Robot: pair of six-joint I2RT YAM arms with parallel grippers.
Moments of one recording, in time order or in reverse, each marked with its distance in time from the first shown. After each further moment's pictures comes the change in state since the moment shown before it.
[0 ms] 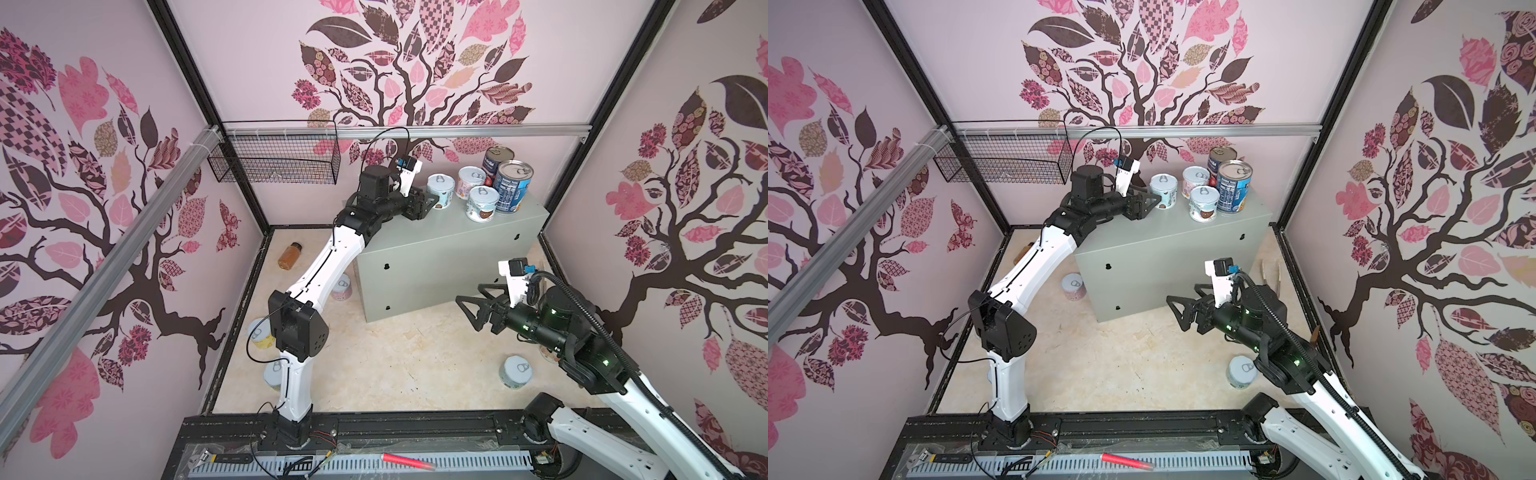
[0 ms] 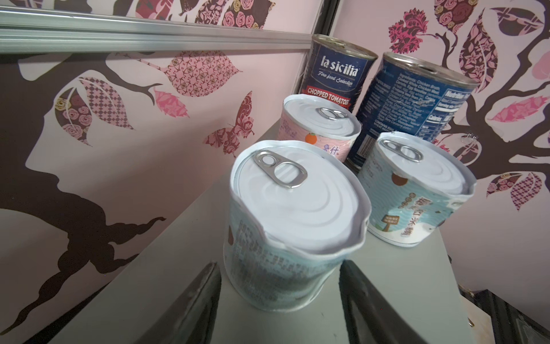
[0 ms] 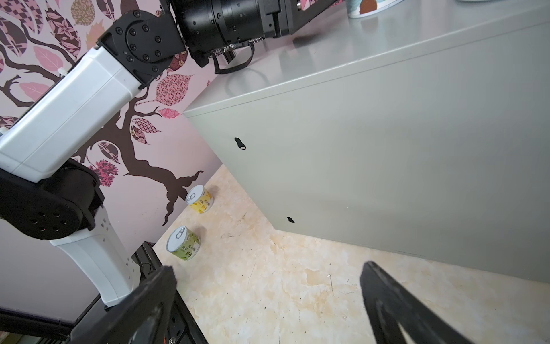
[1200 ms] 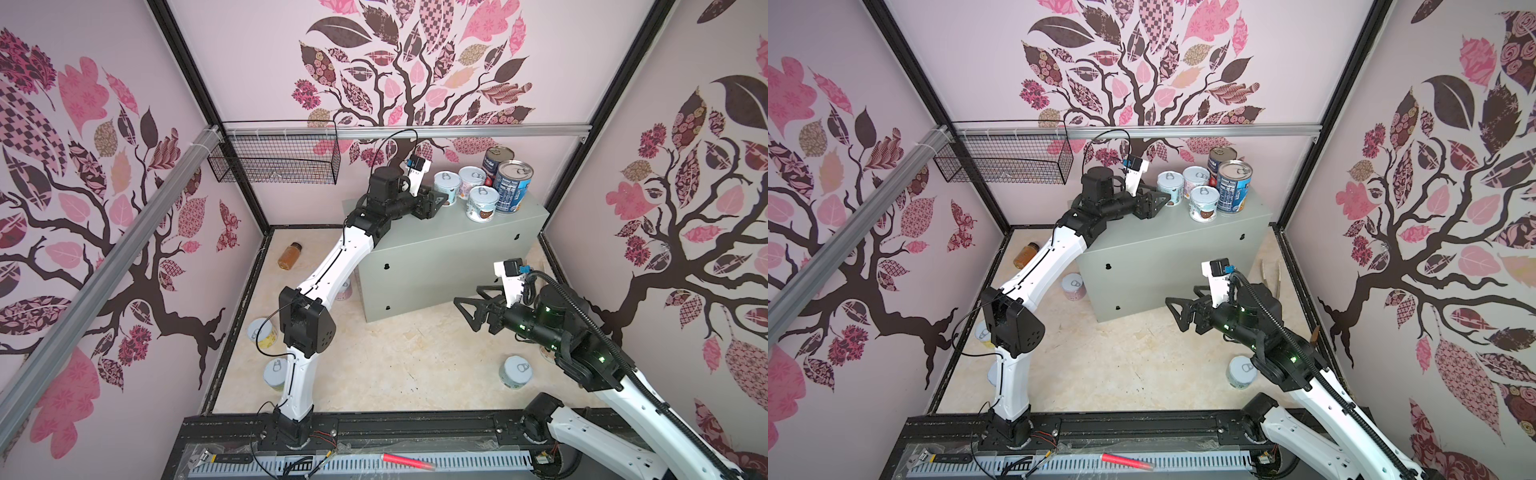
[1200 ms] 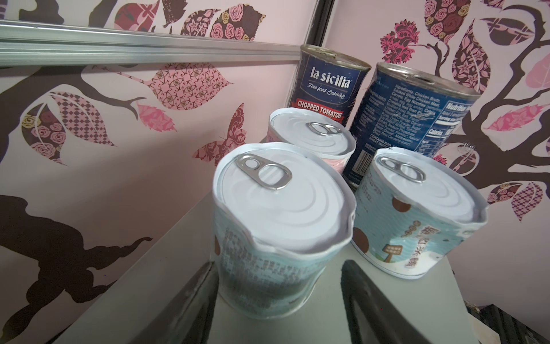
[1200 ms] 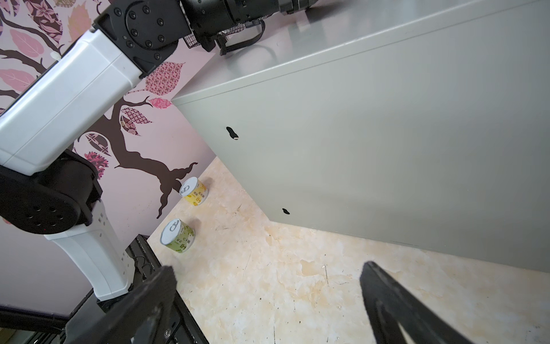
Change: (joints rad) left arm -0.035 0.055 0.048 0.058 -0.014 -0.012; right arm 0.000 0.022 0.001 -0.026 0.003 -0.011
